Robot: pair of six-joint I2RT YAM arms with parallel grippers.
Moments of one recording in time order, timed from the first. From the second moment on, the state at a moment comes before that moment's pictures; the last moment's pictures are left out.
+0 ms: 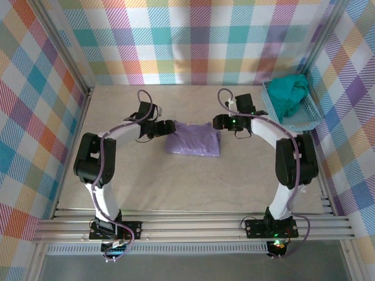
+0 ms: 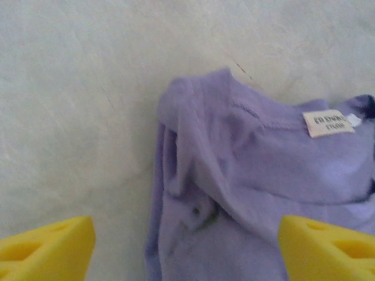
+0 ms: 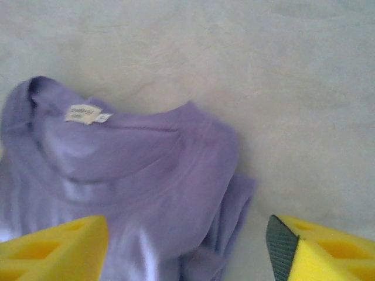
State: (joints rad) left arm -0.29 1.86 1.22 -0.29 0.29 -0.45; right arm 0.28 1.78 1.25 -0.38 -0.35 0.24
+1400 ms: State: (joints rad) left arm -0.07 2.03 1.73 -0.87 -0.22 0.04; right arm 0.31 1.58 1.05 -0.33 -0.42 0.28
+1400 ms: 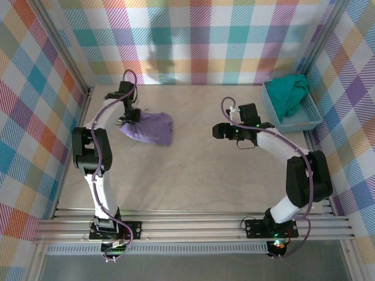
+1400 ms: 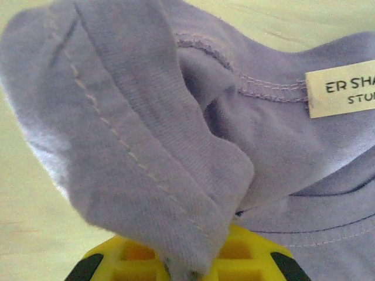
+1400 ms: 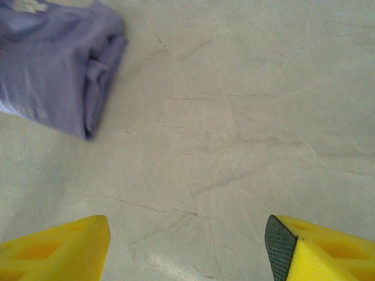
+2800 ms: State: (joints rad) left arm 0.02 1.09 0.55 -0.08 -0.30 -0.30; right arm 0.23 1.21 0.57 0.04 0.26 0.04
